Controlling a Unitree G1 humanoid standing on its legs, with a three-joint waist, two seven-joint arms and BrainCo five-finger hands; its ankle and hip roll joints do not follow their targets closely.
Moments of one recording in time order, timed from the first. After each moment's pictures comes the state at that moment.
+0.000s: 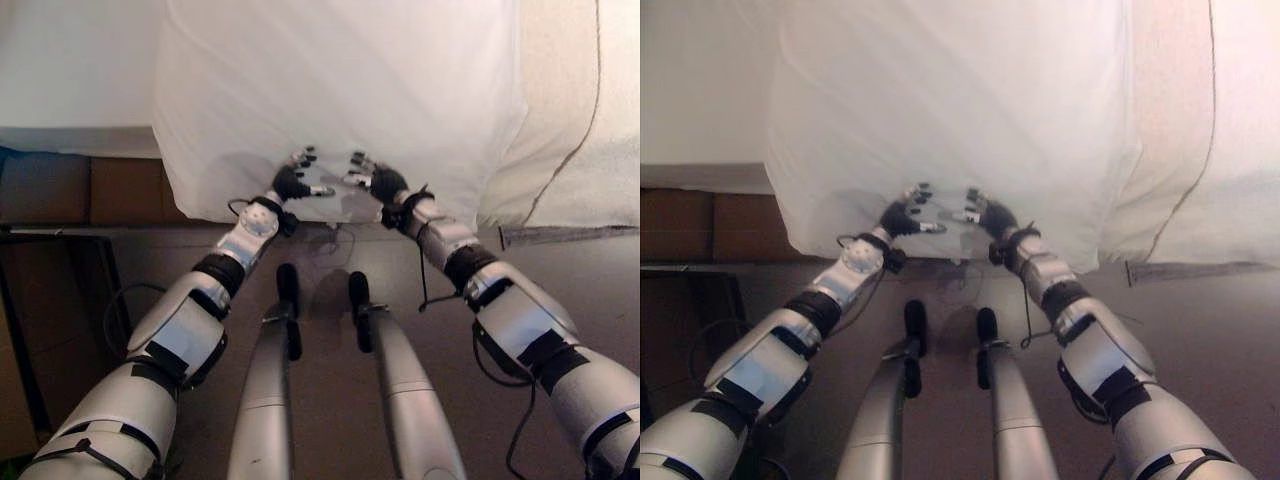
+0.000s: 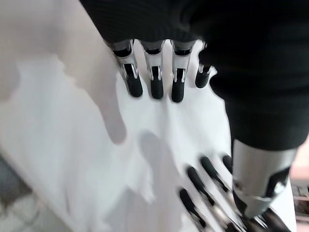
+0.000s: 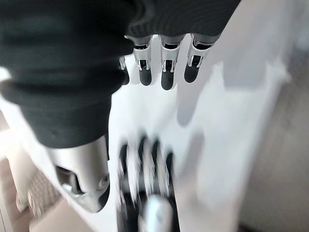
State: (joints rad) left arm -1.15 0.42 -0.65 1.06 -0.33 -0.26 0.14; right arm -1.22 -0.31 0.58 1.11 0.85 -0.11 0.14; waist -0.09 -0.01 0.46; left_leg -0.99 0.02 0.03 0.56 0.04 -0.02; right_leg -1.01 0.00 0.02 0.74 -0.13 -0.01
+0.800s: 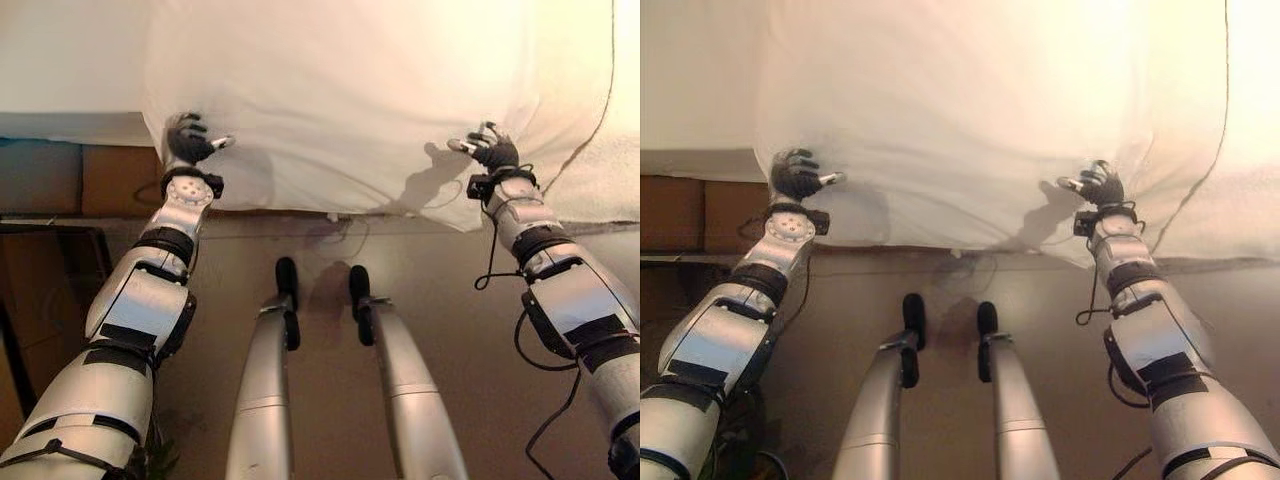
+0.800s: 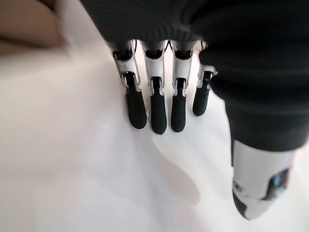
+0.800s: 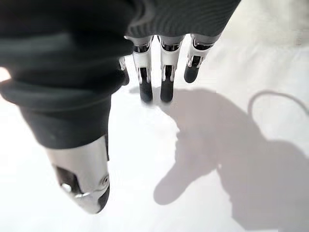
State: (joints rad) left arm -1.12 0.56 -0.38 1.24 -0.27 -0.18 0.48; right arm -1.13 -0.55 0.39 1.29 0.69 -0.15 -0.14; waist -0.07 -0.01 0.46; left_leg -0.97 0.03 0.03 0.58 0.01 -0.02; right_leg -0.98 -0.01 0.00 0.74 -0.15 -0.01
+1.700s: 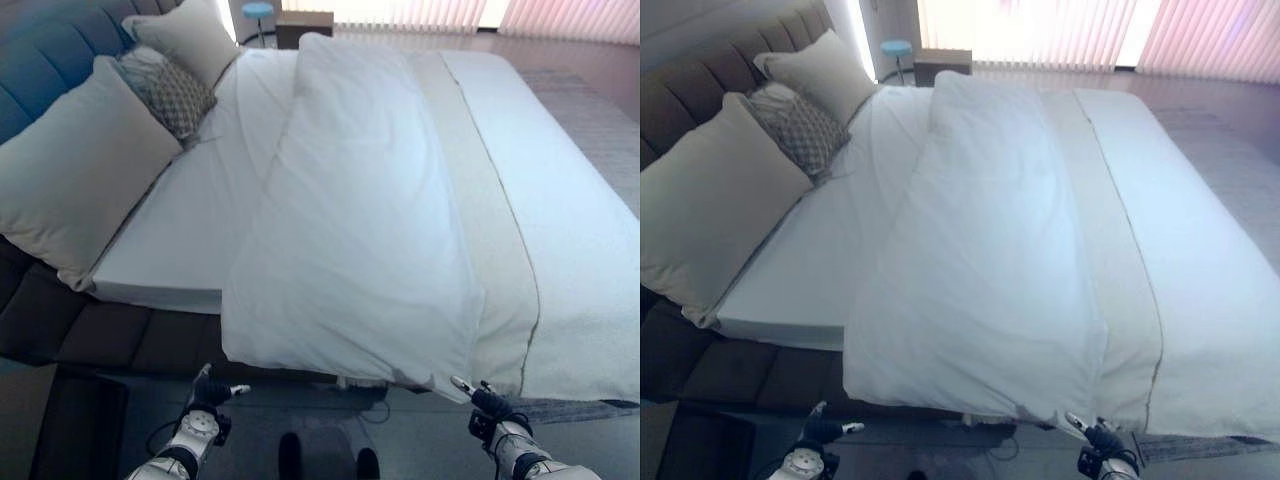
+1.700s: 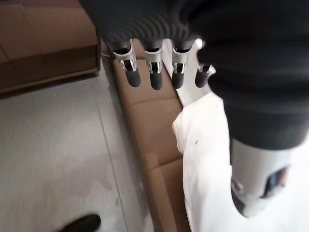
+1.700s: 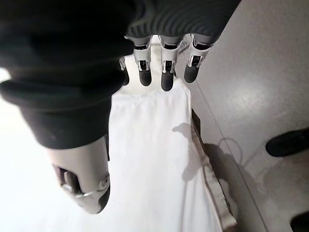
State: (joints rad) left arm -0.23 0.27 -0.22 1.28 -0.03 -0.17 0.26; right arm -0.23 -0.28 0.08 1.31 0.65 -0.17 -0.03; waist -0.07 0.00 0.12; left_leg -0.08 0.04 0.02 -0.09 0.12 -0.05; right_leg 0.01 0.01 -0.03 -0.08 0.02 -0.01
